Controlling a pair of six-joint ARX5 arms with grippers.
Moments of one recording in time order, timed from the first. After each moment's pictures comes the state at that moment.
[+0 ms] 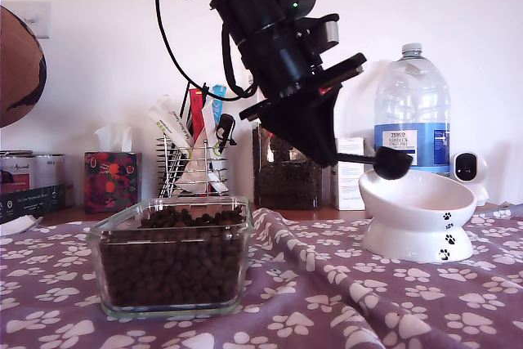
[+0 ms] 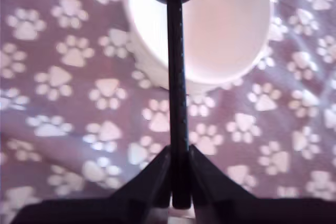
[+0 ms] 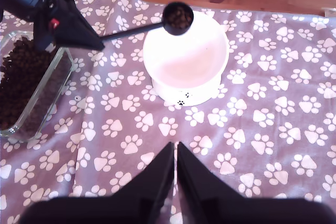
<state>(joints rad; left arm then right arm) -0.75 2.10 1.84 -0.78 0.20 0.05 0.23 0.61 0.86 -0.93 -0.08 -0.03</state>
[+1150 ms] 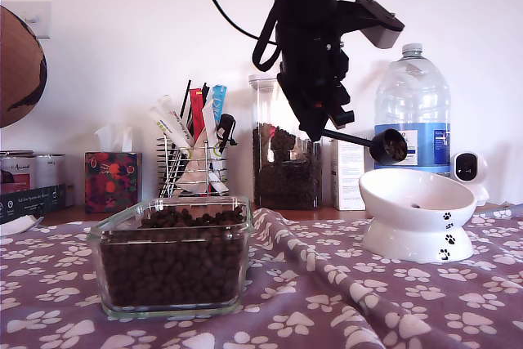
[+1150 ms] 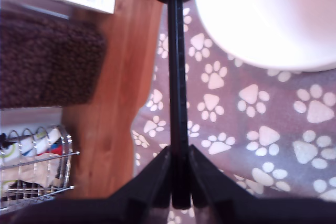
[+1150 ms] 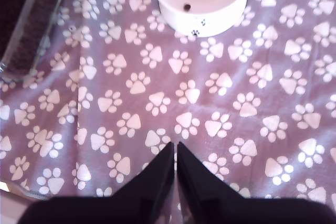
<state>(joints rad) -0.91 2.10 1.84 -0.61 -0.50 0.64 0.23 0.81 0.87 -1.05 -0.13 -0.03</state>
